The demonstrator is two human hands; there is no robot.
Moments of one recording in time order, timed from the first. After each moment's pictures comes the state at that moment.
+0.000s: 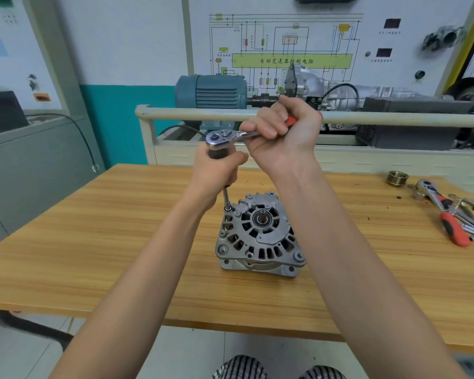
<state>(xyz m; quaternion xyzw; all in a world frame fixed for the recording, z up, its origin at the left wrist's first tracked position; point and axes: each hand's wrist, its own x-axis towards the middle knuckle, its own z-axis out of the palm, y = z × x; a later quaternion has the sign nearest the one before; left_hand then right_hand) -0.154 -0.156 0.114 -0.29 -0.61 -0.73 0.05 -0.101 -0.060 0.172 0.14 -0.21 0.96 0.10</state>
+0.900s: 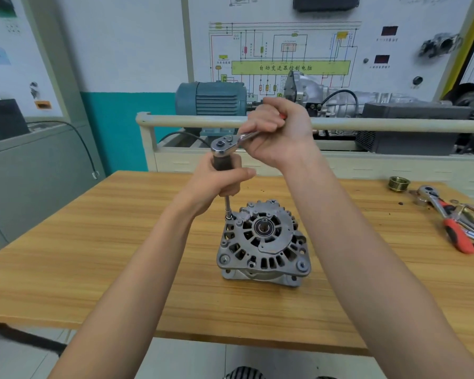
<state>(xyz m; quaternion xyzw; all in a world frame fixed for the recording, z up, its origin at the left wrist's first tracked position) -0.159 -0.170 0.117 -0.41 -0.62 -0.67 -0.05 -0.120 -0.046 0.185 0.10 -0.23 0.97 -0.01</state>
